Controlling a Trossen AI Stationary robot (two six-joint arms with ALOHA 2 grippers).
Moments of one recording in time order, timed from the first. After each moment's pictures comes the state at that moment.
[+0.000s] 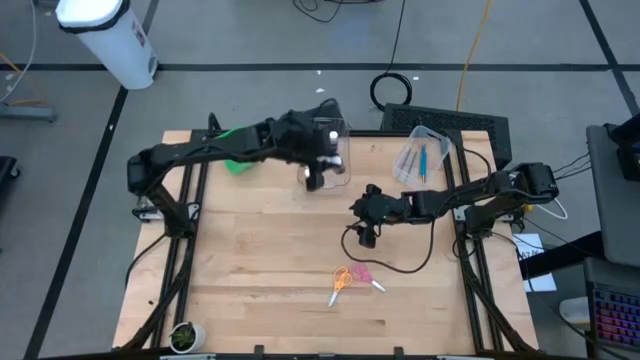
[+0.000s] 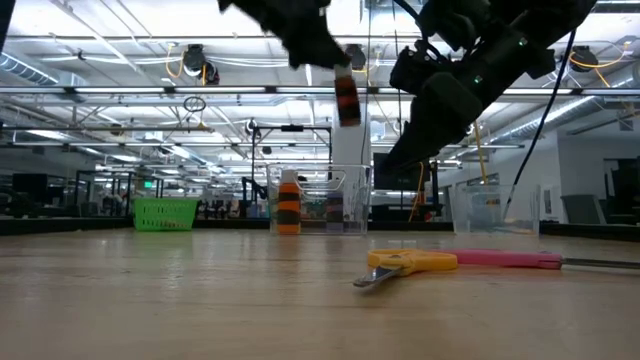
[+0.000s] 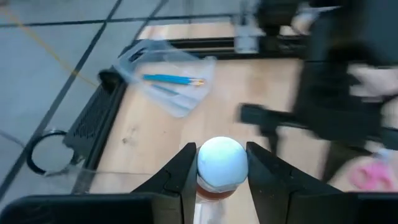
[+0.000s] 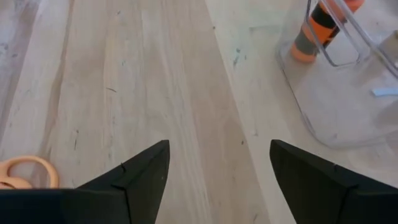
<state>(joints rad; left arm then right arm) 0.27 1.66 1.54 -0.43 0.14 0.20 0.03 1.46 0.72 0.05 0.15 0.14</state>
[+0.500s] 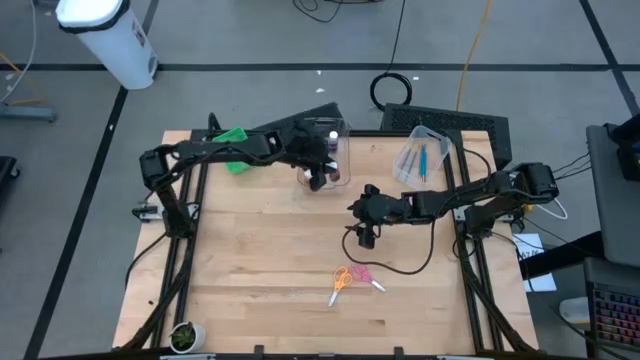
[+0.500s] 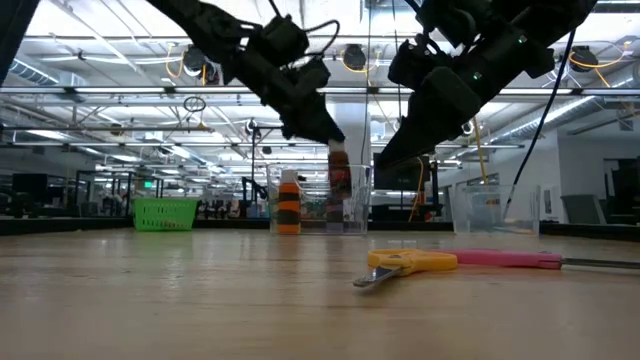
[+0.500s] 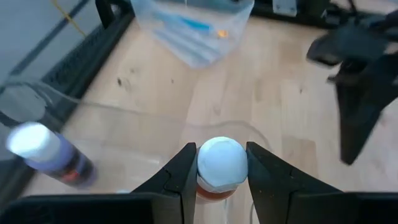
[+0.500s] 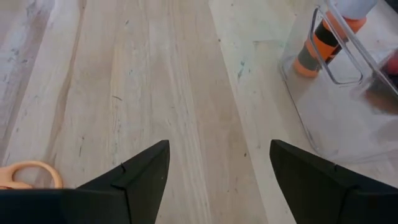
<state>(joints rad) 0.40 1.76 1.26 -0.12 0.24 0.08 0.04 1.46 0.71 0.08 0.15 0.10</state>
